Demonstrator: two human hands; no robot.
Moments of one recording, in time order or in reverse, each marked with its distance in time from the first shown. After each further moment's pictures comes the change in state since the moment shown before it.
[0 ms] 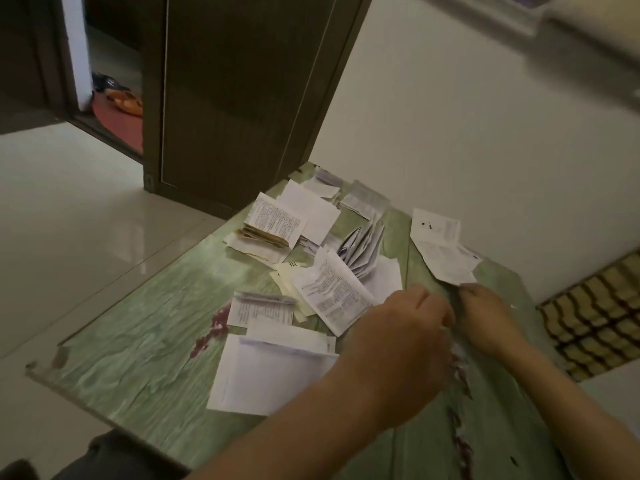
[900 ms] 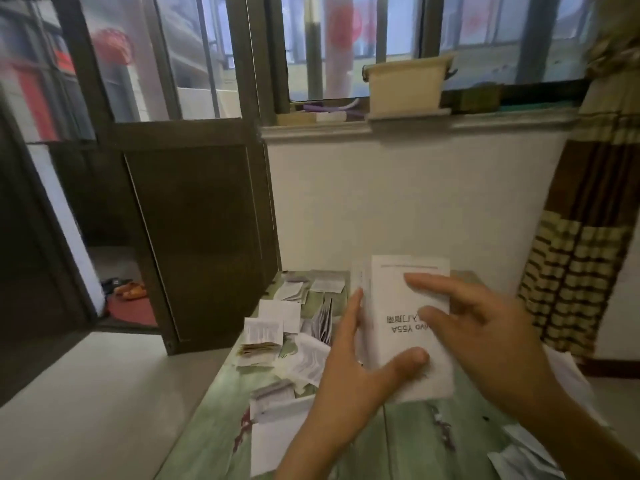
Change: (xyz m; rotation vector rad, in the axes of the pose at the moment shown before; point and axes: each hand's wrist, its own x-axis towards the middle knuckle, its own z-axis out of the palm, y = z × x) left_hand -0.011 0.101 -0.046 -0.491 -0.163 -0.368; right_hand -0.223 -0.050 -0.183 1.514 0.706 -0.157
